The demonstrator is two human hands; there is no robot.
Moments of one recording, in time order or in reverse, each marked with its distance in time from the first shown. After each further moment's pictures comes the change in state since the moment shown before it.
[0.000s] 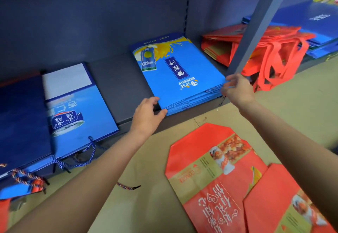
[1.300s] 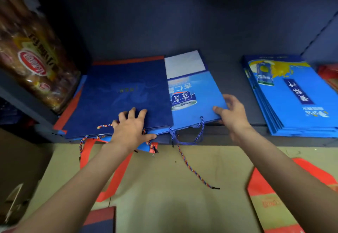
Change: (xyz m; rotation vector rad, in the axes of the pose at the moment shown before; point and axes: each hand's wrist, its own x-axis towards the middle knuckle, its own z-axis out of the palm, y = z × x) left_hand -0.119 -0.204 -0.207 0.657 -0.055 -0.436; right_hand -0.170 -0.148 0.219 0.295 -0.439 -0.118
